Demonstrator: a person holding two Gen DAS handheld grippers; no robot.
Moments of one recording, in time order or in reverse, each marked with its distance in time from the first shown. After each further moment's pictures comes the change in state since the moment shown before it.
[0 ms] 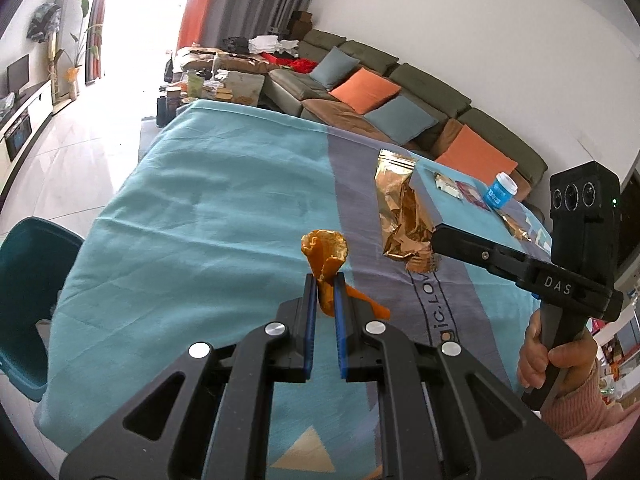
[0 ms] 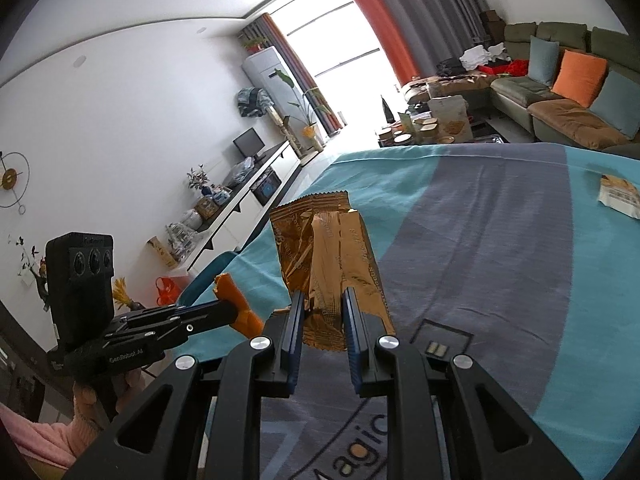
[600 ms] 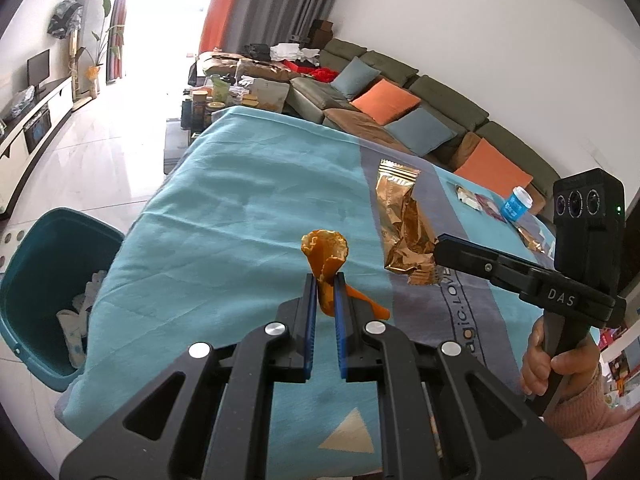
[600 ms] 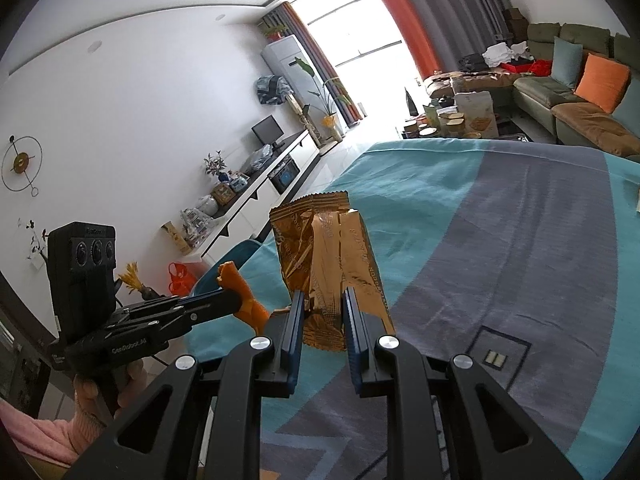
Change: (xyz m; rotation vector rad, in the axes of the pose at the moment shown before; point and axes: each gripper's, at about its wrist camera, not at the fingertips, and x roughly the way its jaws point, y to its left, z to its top) left arm -0.033 0.019 -0.008 -0.041 -0.034 0.063; right arm 0.025 0.024 0.002 -0.046 0.039 0.054
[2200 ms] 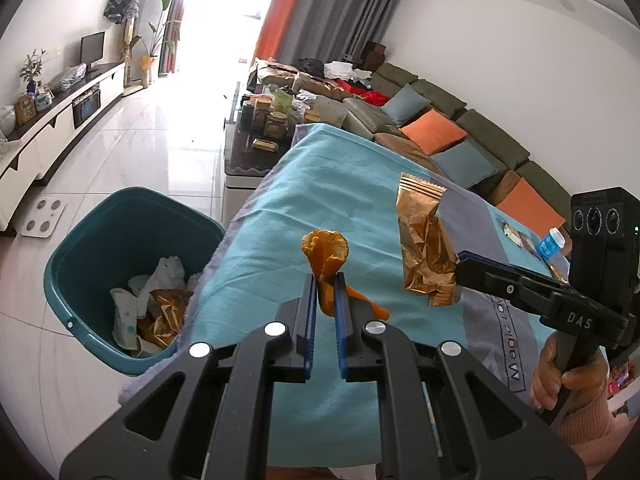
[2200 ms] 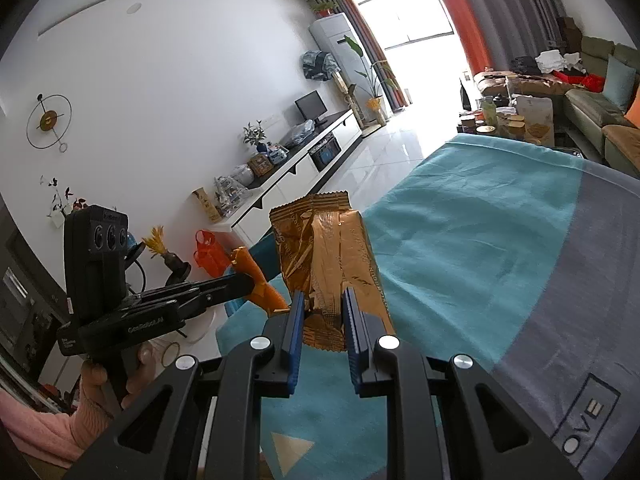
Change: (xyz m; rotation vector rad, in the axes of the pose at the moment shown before) left arm -0.048 0.064 -0.012 -0.143 -0.079 0.132; right arm 0.053 0.054 0.014 -0.126 0.081 0.111
